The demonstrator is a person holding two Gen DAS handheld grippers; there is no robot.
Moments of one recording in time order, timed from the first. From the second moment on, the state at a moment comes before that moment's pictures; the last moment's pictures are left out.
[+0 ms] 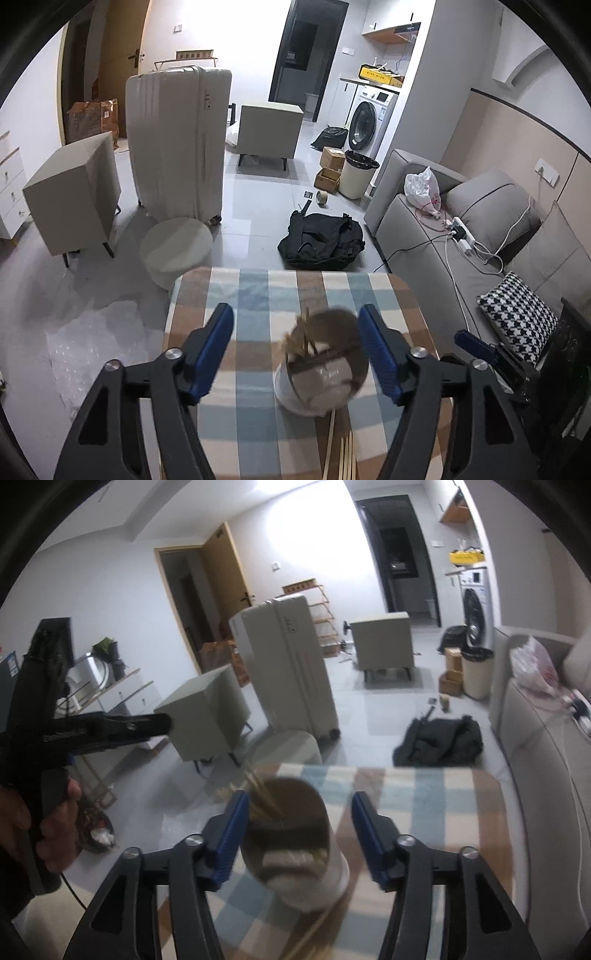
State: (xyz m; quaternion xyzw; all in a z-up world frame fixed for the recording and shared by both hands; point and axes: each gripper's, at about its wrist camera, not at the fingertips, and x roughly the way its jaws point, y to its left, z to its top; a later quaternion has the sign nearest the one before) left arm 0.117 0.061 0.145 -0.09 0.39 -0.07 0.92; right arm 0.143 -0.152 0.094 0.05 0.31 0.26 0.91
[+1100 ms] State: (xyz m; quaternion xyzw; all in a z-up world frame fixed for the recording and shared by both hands) left arm 0.059 0.056 -0.025 -0.11 0.55 0.01 0.83; right arm 0.139 -0.111 -0.107 -0.10 0.65 0.15 0.74
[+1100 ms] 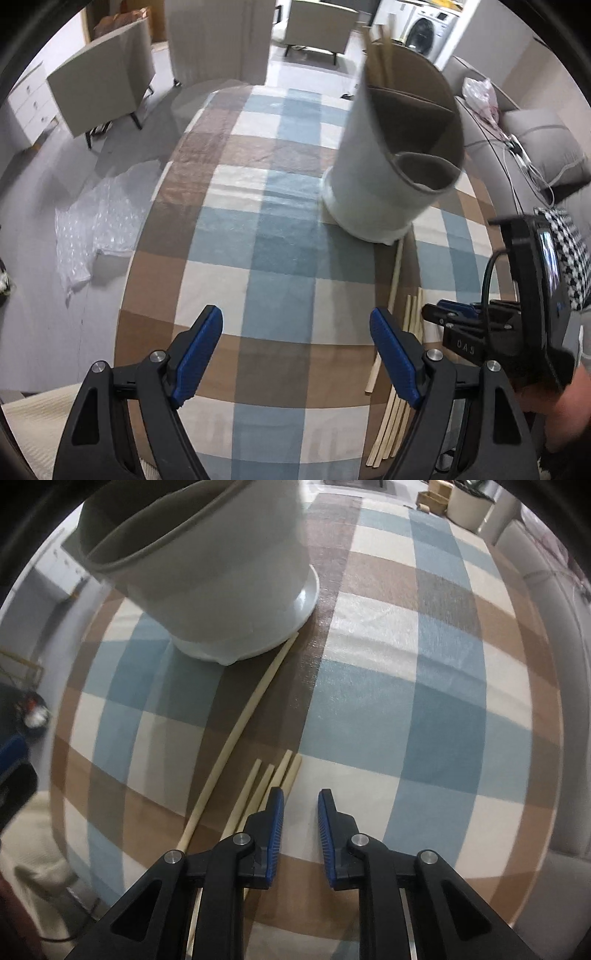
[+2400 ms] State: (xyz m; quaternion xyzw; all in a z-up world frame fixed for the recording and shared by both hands) left arm 0.047 0.056 -0.042 -0.16 0.59 -0.09 0.79; right arm 0.142 -0.120 -0.098 -0.04 0.61 0.11 0.79
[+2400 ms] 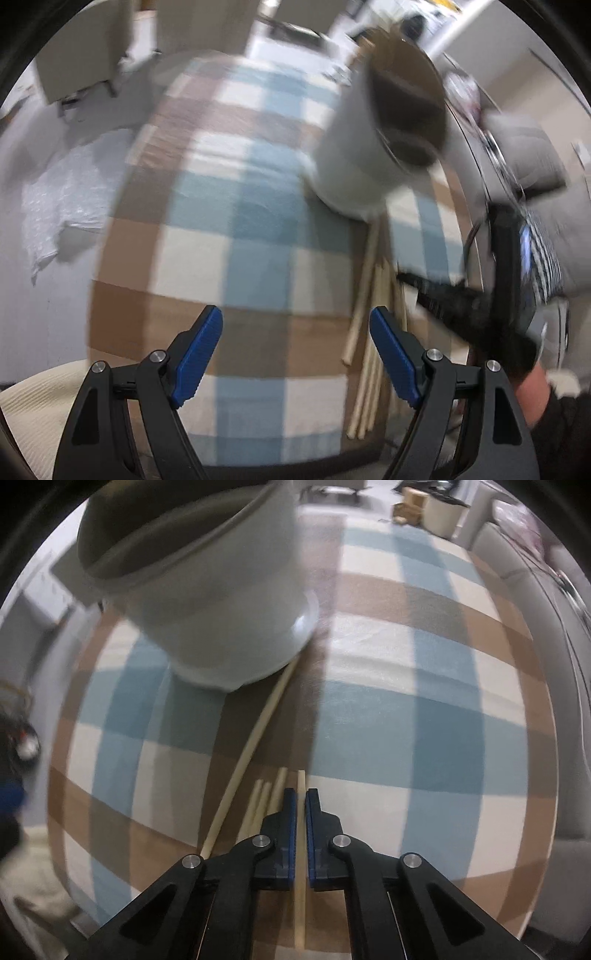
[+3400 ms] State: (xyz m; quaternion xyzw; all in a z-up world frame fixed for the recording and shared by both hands) left arm 0.012 -0.052 -0.101 -0.01 0.68 -0.09 0.73; right arm 0.101 -0.259 -0.041 0.18 0.51 0.15 0.83
